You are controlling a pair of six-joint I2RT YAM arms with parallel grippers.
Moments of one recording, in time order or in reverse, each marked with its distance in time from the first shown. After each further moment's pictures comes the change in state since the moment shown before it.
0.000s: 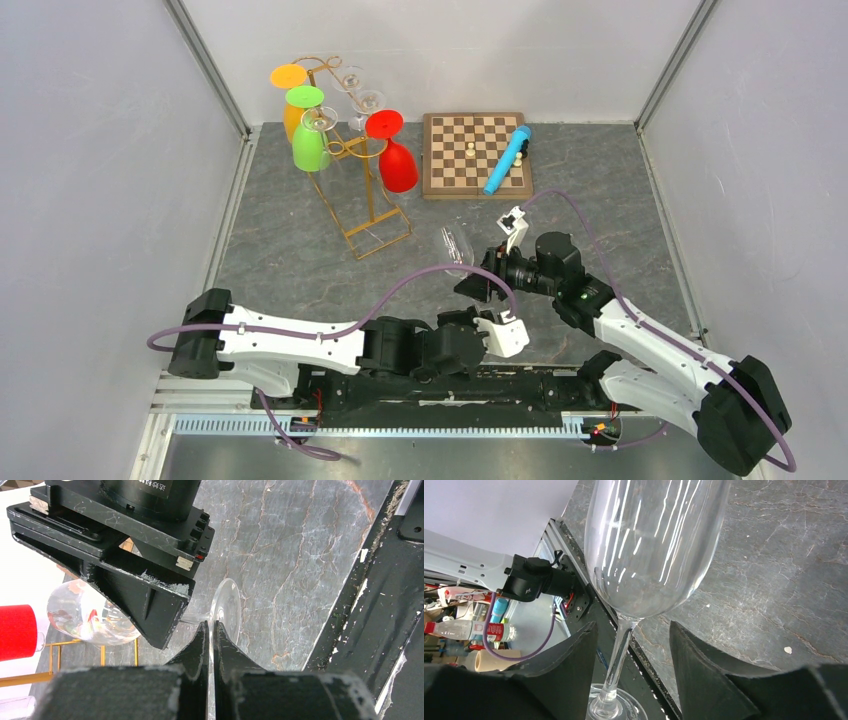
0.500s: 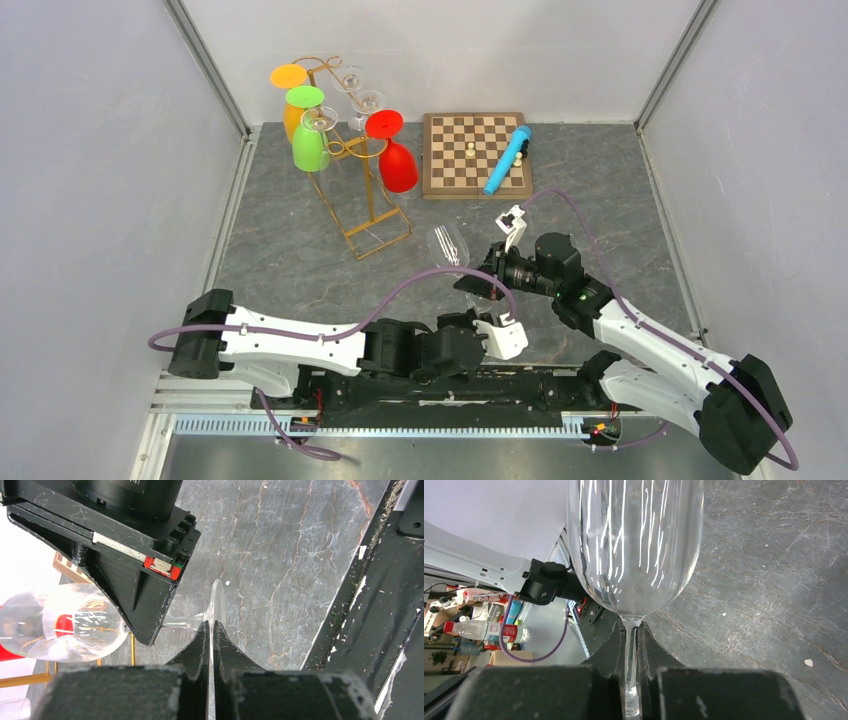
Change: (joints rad) left arm -0.003 0.000 -0.022 0.020 0.002 -0.001; right arm 0.017 0.000 0.000 0.042 -0.001 0.048
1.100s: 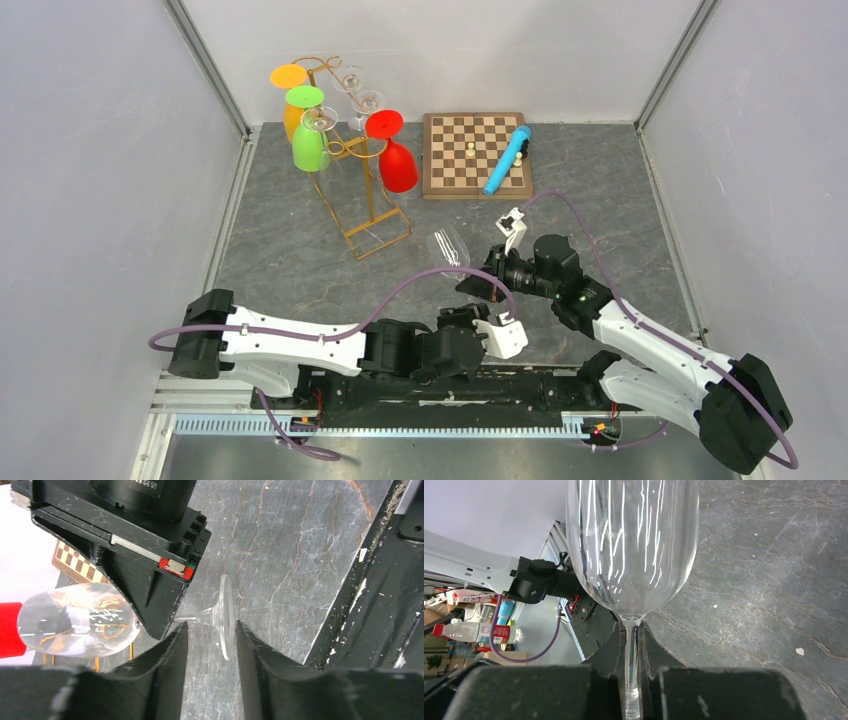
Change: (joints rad) left arm -0.001 0.002 -0.010 0.013 -0.007 -0.013; right arm 0.010 0.000 -0.008 -0.005 0.020 -0.003
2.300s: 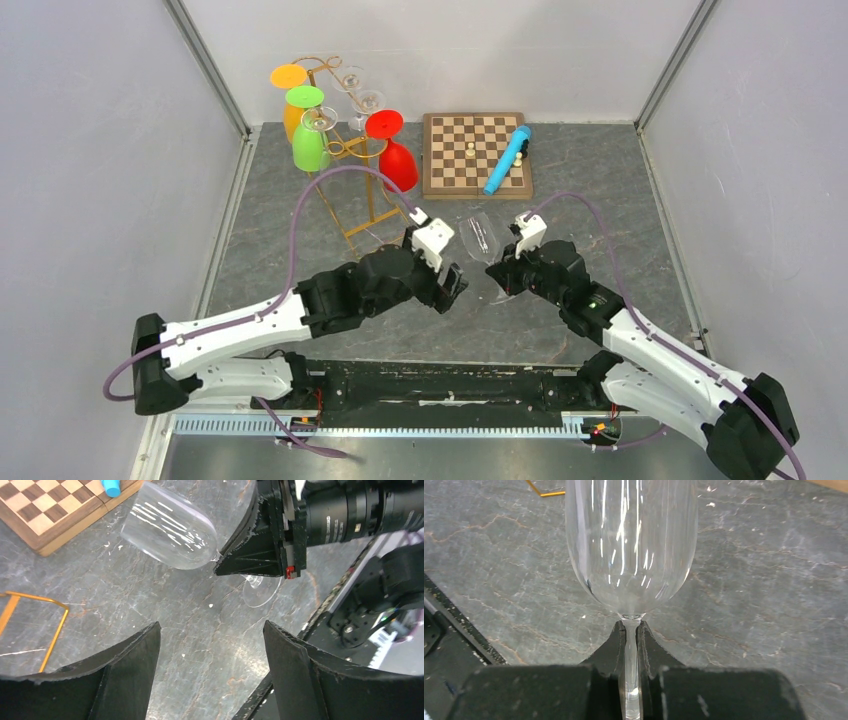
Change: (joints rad) left arm 0.395 -0.267 -0.062 0.011 0.390 -0.391; right arm 0.000 -0.093 -0.011 -0.178 0.424 -0.388
